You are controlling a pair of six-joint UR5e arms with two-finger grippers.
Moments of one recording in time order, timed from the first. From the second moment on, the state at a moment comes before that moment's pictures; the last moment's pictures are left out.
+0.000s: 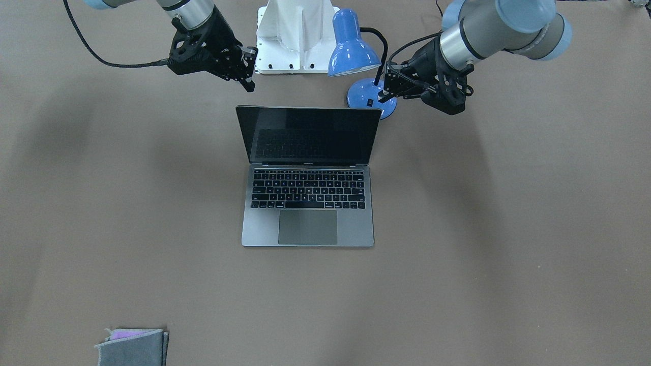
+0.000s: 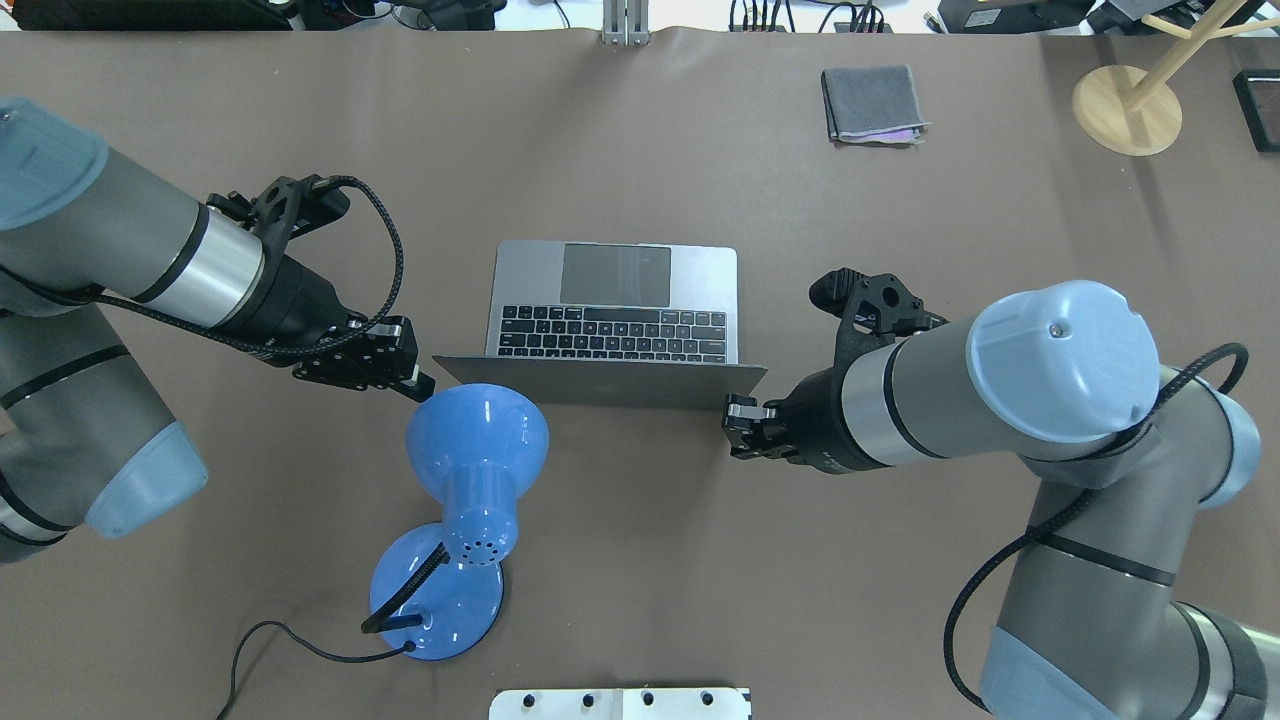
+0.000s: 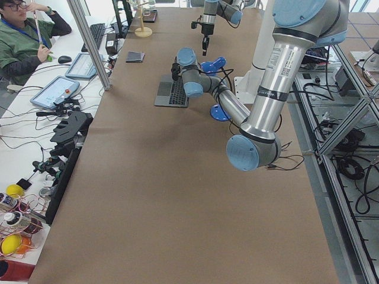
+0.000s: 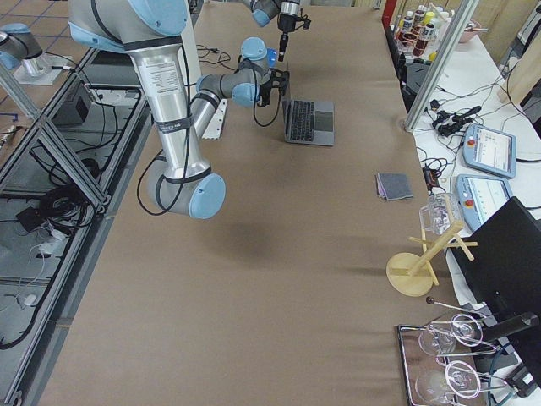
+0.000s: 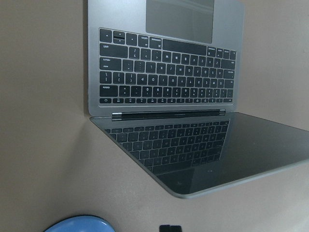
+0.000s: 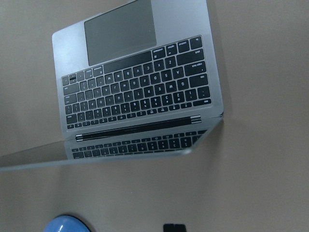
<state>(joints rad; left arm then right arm) -0.76 -1.91 -1.91 -2.13 -2.42 -1.33 0.49 -1.22 2.12 -1.34 1.90 1.55</state>
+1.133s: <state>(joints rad) -0.72 -1.94 -1.90 -2.13 -2.37 -1.36 0.55 -1.17 2.06 -1.34 1.90 1.54</state>
